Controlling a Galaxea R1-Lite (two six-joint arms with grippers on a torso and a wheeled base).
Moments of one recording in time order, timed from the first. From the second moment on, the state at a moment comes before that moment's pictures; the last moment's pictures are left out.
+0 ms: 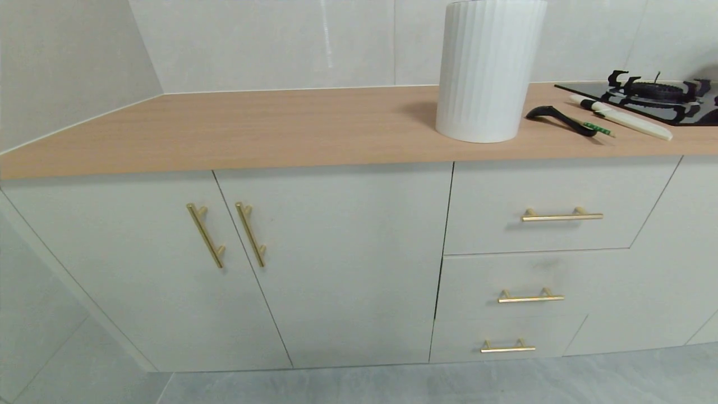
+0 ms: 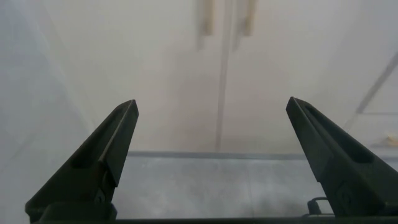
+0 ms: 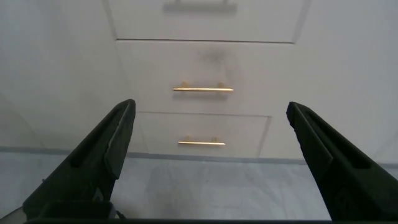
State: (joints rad) left arm 0.00 0.00 0.00 0.00 0.04 -0.01; right arm 0.00 0.00 0.00 0.00 0.05 -0.02
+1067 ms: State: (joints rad) left arm 0.00 0.00 0.00 0.00 0.04 0.00; right arm 0.00 0.00 0.00 0.00 0.05 -0.02
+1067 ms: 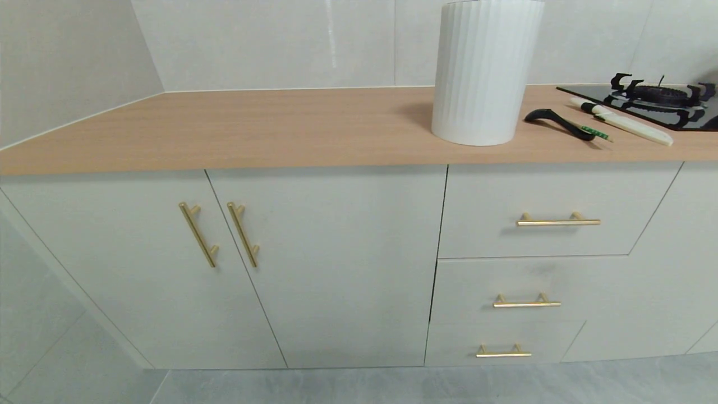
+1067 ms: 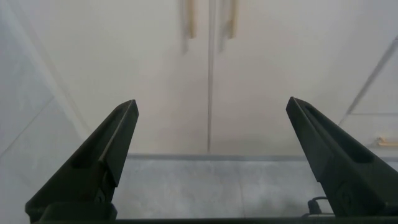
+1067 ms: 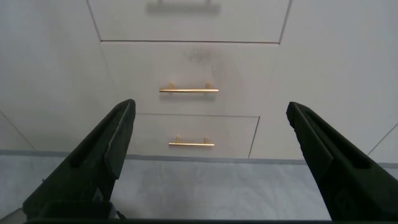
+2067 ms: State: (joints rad) left arm 0.00 0.00 0.00 0.00 0.04 0.00; right arm 0.00 0.00 0.00 -0.01 0.05 -0.02
